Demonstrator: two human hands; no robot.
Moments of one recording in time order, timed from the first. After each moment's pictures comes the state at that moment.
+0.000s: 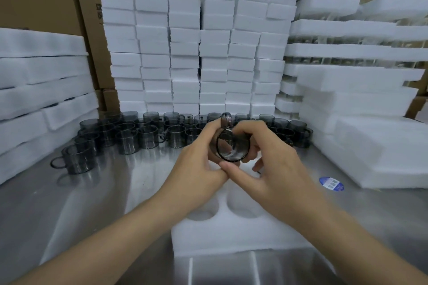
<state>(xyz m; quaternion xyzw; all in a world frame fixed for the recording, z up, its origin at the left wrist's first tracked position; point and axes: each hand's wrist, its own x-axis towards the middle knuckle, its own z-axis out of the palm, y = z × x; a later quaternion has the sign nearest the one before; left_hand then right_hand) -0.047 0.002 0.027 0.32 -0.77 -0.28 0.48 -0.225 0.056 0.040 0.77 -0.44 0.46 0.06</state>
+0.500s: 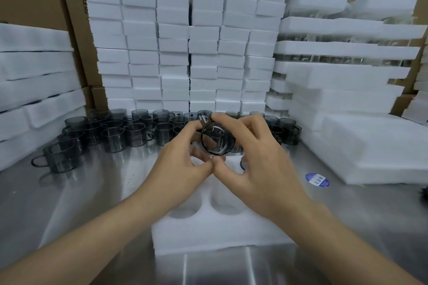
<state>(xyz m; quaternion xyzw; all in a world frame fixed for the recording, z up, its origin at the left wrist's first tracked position) -0.048 -0.004 0.025 0.34 -0.75 -0.27 0.49 -0.228 0.057 0.040 0.75 -0.47 0.45 0.10</state>
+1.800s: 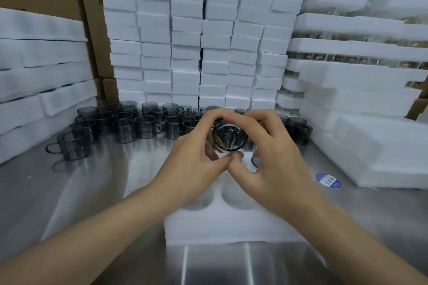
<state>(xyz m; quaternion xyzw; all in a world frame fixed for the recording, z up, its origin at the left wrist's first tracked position) -0.047 0.008 0.030 0.34 -0.77 -0.23 0.48 -0.226 0.053 0.039 0.77 -0.42 0.47 0.11</state>
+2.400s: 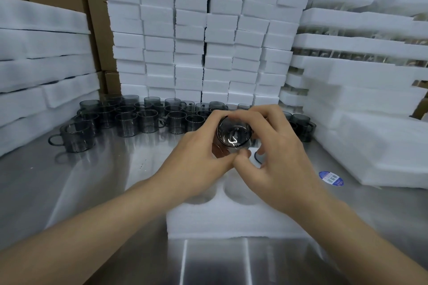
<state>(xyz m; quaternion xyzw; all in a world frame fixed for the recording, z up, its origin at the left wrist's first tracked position) -0.049 0.014 0.033 0.35 -0.79 -0.24 0.44 -0.225 0.056 0.043 0.77 -0.44 0.45 0.08</state>
